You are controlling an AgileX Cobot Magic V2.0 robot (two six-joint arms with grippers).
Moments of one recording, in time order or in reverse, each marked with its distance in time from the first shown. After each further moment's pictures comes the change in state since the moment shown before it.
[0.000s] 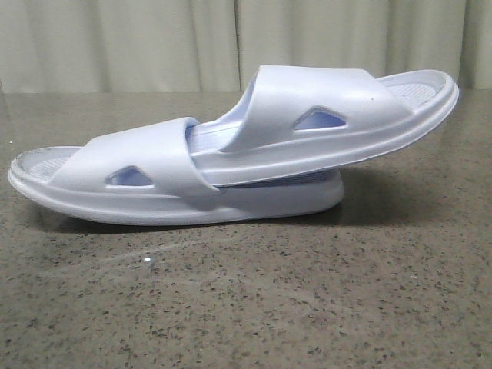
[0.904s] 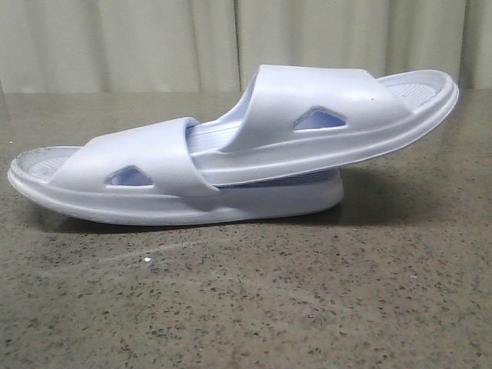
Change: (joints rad) left arm 0.000 0.000 0.000 -0.009 0.135 -0.002; right arm 0.000 0.000 0.000 0.000 0.000 0.000
